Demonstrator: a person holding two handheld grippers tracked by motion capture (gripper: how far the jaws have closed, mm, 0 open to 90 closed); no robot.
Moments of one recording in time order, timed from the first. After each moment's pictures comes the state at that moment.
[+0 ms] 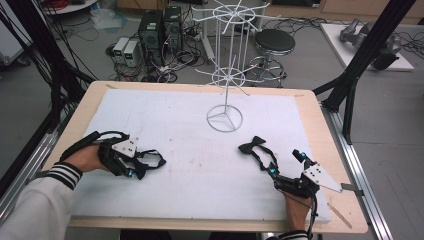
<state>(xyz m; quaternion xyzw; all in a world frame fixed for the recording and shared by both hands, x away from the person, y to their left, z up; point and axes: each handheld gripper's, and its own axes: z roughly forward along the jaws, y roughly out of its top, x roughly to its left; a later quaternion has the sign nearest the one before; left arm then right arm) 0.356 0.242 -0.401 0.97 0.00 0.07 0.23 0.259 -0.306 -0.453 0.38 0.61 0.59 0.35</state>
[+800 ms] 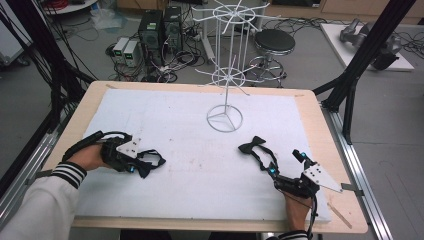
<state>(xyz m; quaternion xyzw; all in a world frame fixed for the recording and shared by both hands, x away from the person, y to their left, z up) 0.361 0.236 -0.406 0.98 -0.02 0.09 0.19 0.259 -0.306 -0.454 0.39 0.61 0.59 0.35</state>
